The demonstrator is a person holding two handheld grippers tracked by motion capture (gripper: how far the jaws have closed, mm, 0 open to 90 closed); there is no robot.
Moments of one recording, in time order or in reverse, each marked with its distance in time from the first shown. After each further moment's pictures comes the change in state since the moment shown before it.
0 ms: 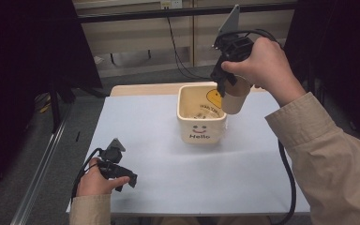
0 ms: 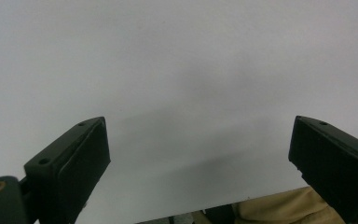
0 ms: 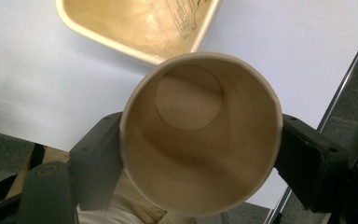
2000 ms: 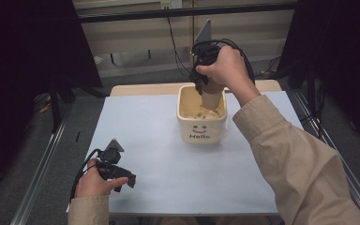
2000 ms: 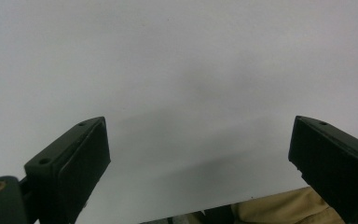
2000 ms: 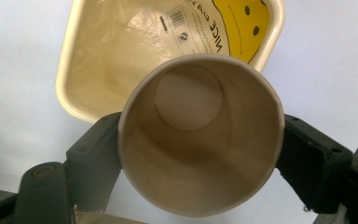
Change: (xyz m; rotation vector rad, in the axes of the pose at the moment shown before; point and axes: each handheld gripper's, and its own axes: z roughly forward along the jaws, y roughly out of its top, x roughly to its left) left arm 0.004 -0.003 0.001 -0.009 -0.009 -0.005; right arm 0.025 0.078 0.064 0.010 -0.015 -0.004
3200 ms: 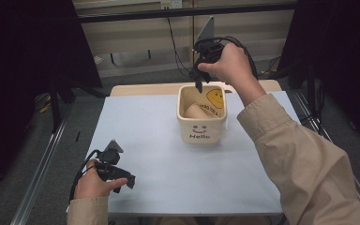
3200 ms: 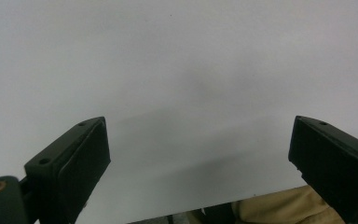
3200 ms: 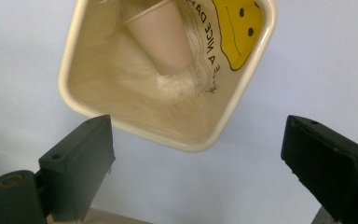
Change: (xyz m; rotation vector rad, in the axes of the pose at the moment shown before) left arm 0.001 -0.003 0.000 -0.002 0.002 -0.015; right arm -0.007 -0.006 -0.011 -0.019 0.010 -0.013
